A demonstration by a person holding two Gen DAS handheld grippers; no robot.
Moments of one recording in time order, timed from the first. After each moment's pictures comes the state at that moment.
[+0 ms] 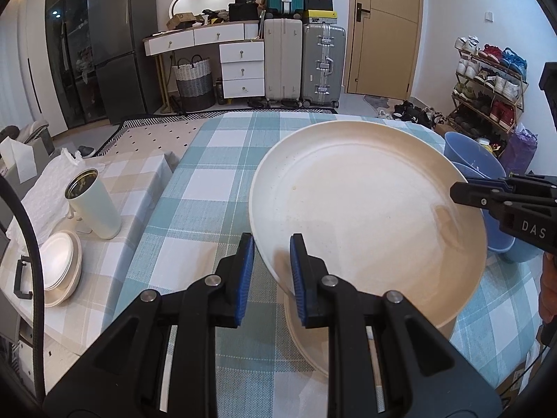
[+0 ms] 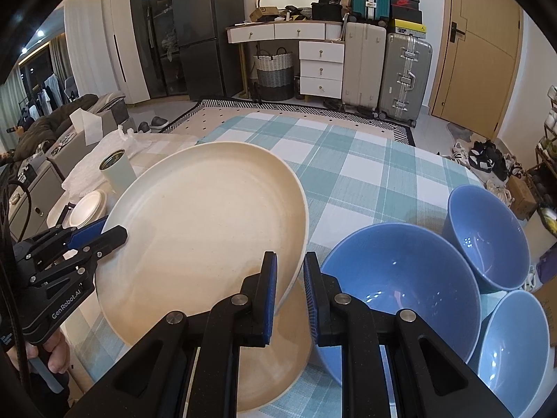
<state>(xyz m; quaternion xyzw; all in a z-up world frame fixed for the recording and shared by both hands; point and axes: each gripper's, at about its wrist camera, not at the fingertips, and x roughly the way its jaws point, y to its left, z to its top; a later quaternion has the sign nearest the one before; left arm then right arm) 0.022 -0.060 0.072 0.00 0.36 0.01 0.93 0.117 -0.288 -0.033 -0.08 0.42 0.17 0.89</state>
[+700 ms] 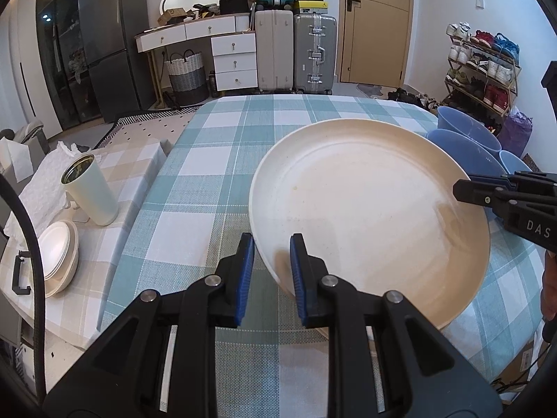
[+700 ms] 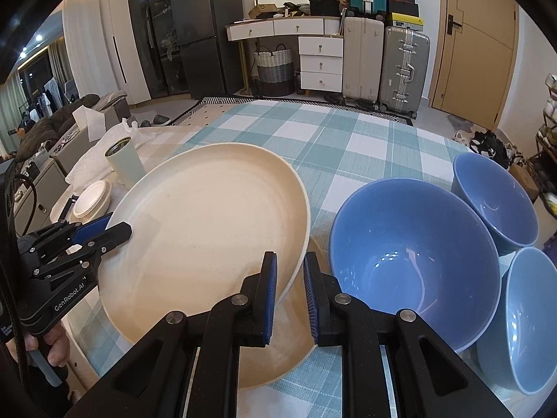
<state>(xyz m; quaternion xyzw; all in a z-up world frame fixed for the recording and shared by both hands) 0.006 -0.060 0.039 0.01 0.37 -0.01 0.93 0.085 -0.291 -0.057 -0.07 0.42 0.17 0.89</state>
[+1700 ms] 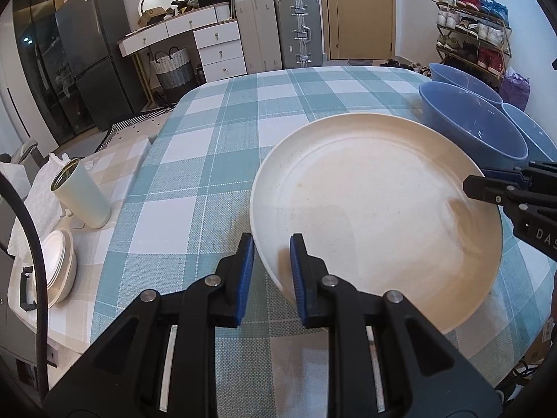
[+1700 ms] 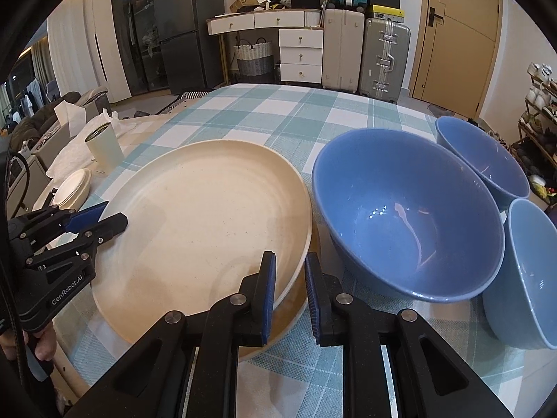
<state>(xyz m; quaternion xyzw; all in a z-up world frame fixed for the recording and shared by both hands) 0.024 -0.083 -0.001 0.07 0.40 -0.02 0.91 0.068 -0.300 -0.100 -0.08 0.43 0.13 0.89</state>
